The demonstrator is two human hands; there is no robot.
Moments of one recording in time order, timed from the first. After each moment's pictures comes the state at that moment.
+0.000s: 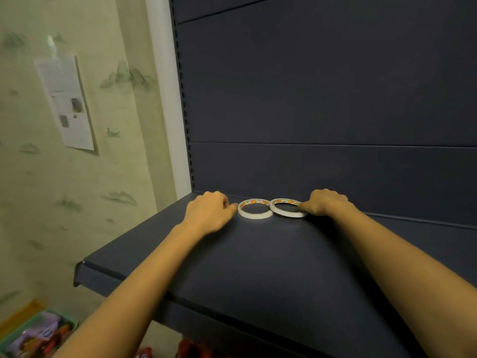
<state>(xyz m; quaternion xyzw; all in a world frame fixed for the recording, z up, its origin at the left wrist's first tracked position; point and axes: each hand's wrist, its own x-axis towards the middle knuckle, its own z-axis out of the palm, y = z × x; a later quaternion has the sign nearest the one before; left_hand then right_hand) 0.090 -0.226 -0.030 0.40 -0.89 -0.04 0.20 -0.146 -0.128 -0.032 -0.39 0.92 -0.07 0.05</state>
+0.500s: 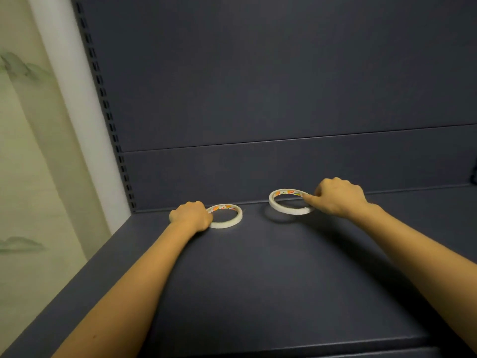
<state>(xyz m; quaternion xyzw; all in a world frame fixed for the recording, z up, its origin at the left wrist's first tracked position) 0.020 -0.292 -0.043 0.36 -0.93 -0.02 0.03 -0.123 -0.043 -0.024 -0.24 0.95 -0.11 -0.13</state>
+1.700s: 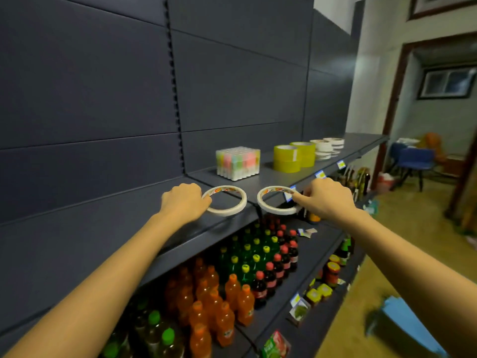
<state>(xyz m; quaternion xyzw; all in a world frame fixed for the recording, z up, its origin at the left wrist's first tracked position) -0.103 0.232 -0.023 -0.08 -0.98 -0.08 0.16 -0.055 0.505 -0.026 0.07 0.96 -0.06 -0.25</state>
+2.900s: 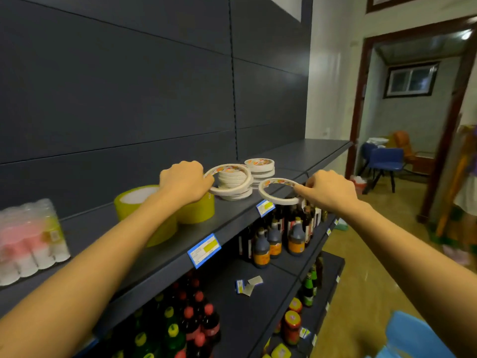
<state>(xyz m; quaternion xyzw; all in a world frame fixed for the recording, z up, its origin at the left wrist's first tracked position) -0.407 0.673 0.030 -0.14 -0.96 -0.06 0.23 -0.350 0.937 -0.007 0.13 0.95 -0.07 -0.26</state>
